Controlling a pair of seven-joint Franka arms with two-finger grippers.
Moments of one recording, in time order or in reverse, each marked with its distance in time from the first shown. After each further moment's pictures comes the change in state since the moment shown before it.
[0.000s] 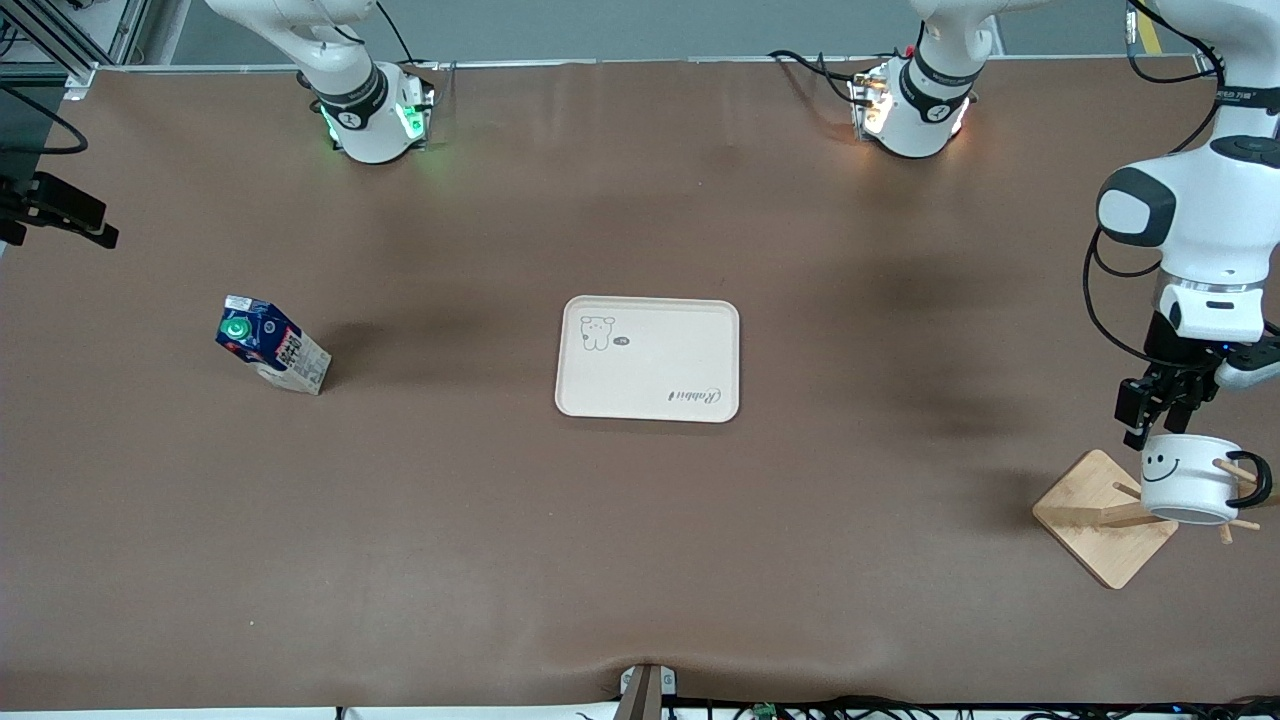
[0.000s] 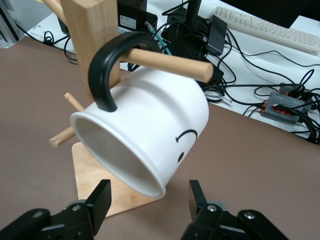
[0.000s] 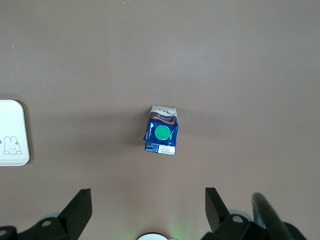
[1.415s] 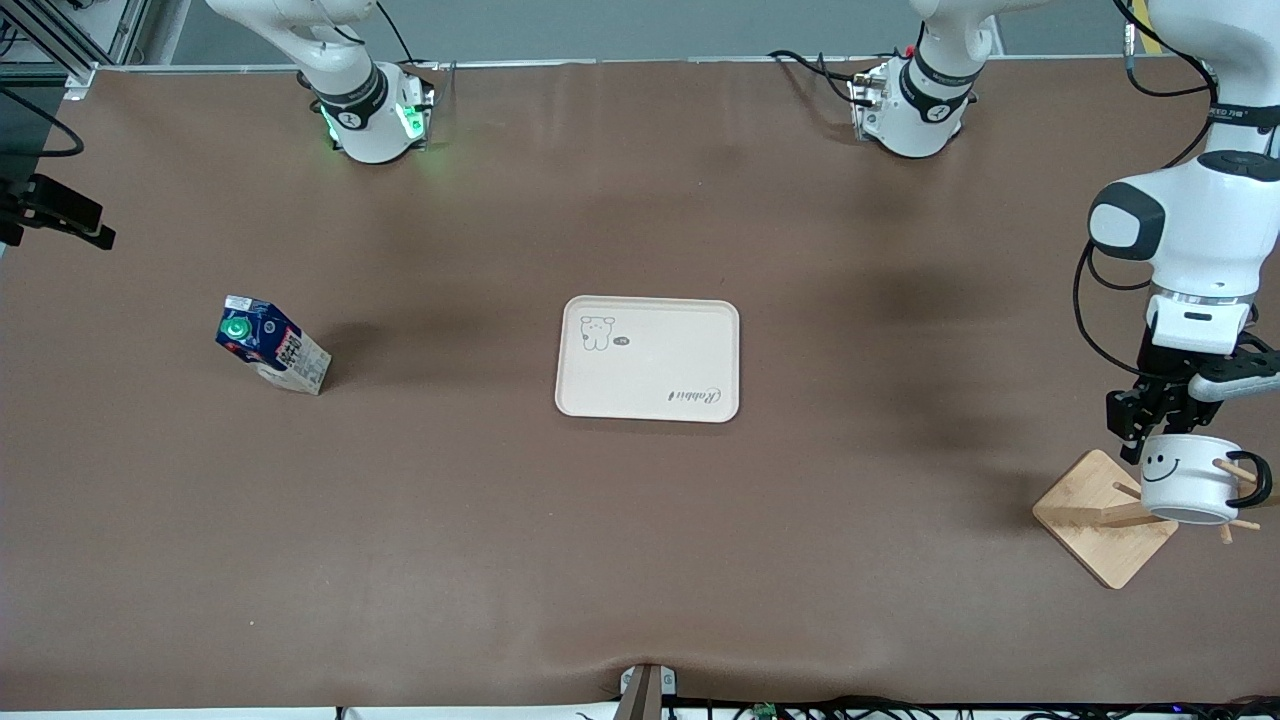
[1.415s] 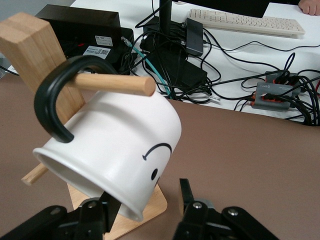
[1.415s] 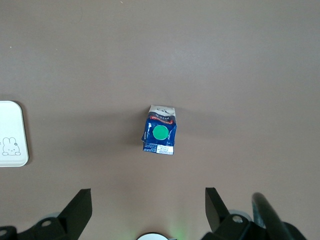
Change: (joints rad) left arm 0.006 0.042 -0.025 0.039 0.001 0.036 0.171; right arm -0.007 0.003 -0.001 0.000 0.000 0.000 0.000
